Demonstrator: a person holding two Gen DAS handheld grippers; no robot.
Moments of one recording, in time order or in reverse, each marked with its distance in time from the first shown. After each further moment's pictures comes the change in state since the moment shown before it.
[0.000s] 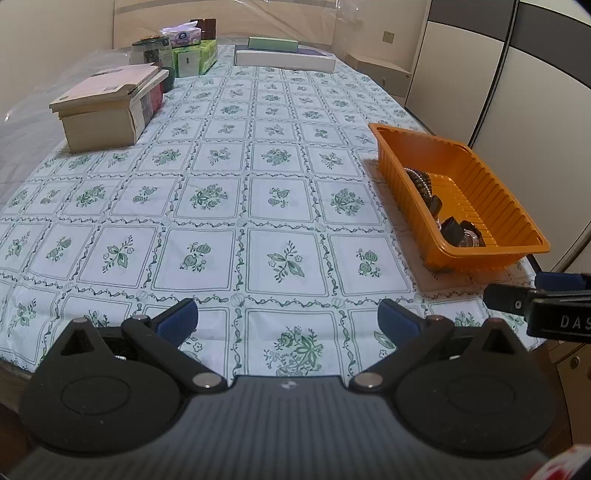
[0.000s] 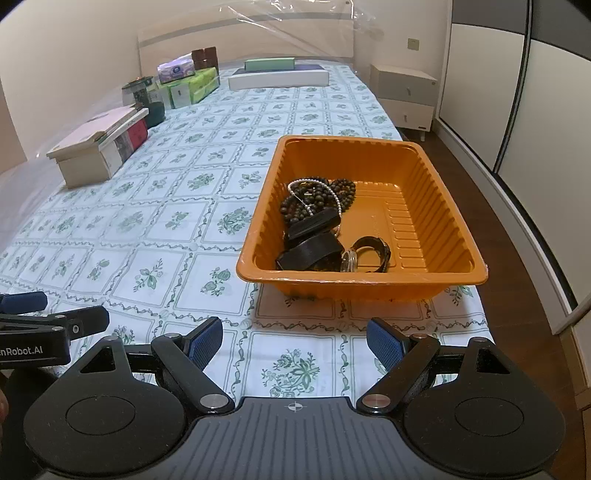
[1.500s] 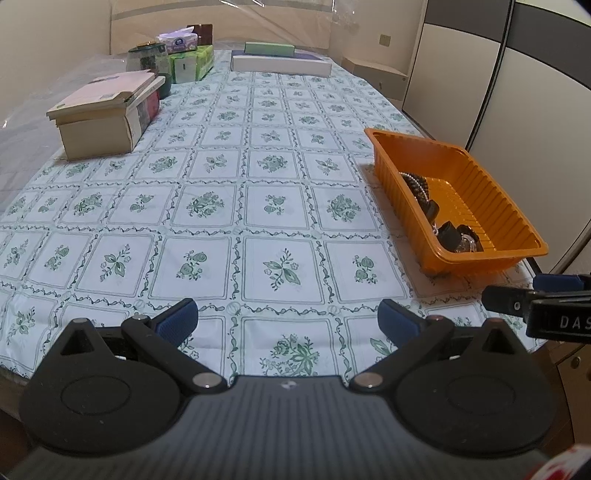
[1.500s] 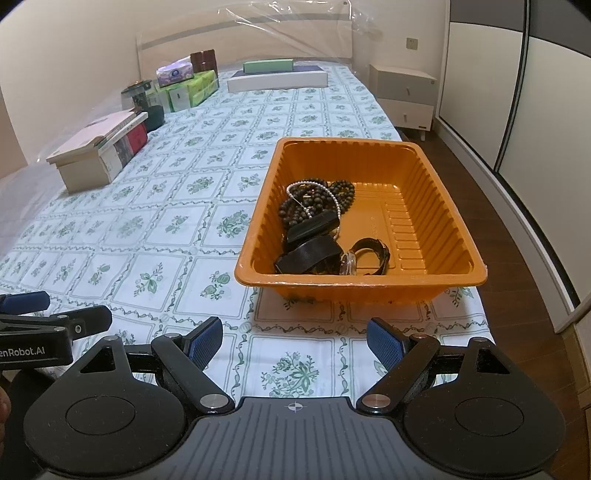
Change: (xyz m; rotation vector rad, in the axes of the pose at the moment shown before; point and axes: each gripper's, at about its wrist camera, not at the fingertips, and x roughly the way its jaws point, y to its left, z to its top) left arm -0.002 -0.002 0.003 0.012 -0.023 -0.006; right arm -0.003 -0.002 0.004 0.013 -0.003 0.006
